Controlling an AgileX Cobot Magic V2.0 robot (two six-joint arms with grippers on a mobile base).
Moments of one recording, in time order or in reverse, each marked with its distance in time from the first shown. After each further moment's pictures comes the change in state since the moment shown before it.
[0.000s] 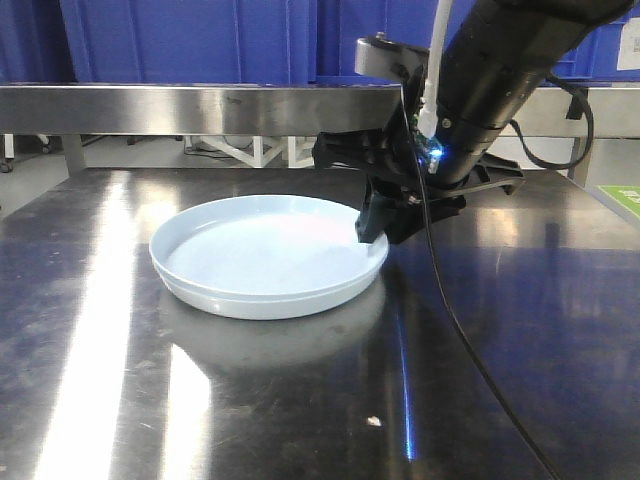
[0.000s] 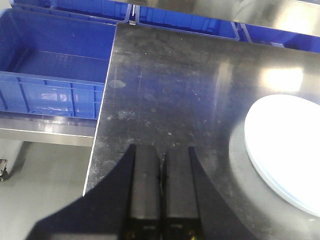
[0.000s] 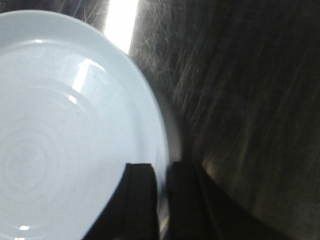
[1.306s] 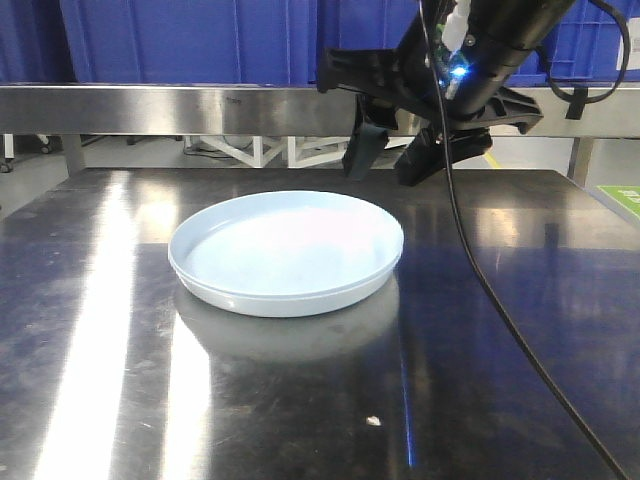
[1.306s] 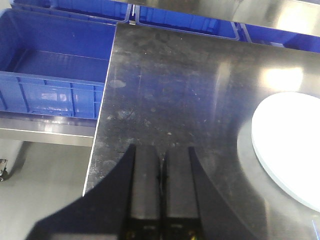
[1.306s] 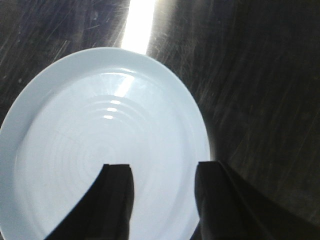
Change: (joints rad) left arm 0.000 0.000 0.000 0.000 0.000 0.000; right arm 0.008 -0.140 0.008 0.000 0.035 0.000
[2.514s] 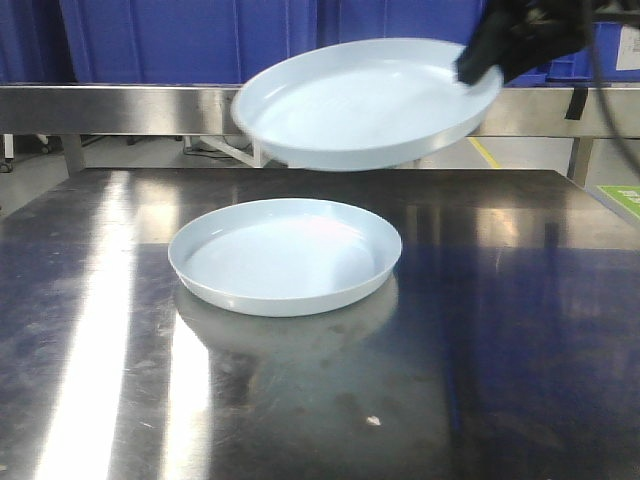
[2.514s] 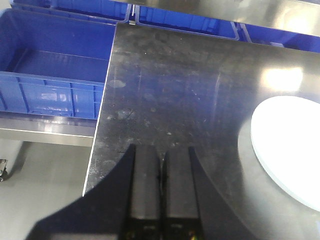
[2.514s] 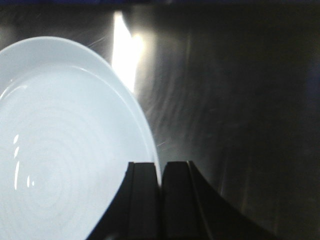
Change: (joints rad) left arm 0.000 0.000 0.000 0.000 0.000 0.000; right arm -0.138 -0.175 0.000 -0.007 0.086 0.000
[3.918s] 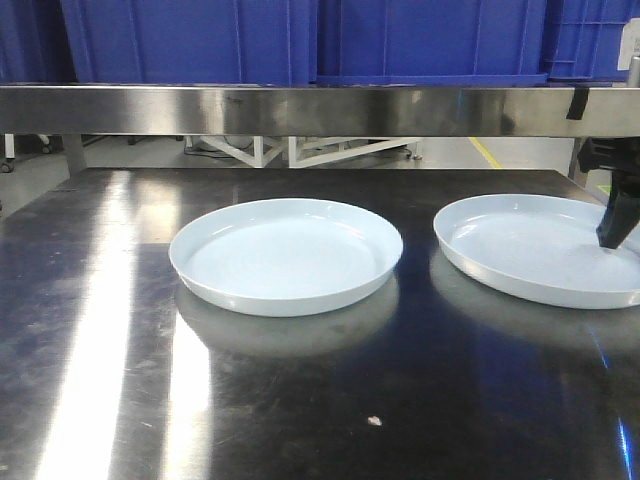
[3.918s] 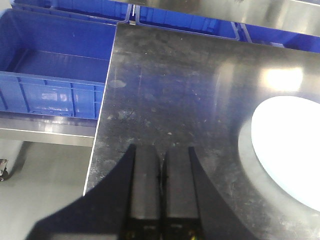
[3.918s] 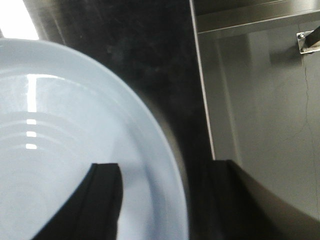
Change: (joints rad) left arm 0.000 0.000 0.000 0.000 0.000 0.000; right arm -0.368 0.173 0.198 -0.068 -0.071 0.000
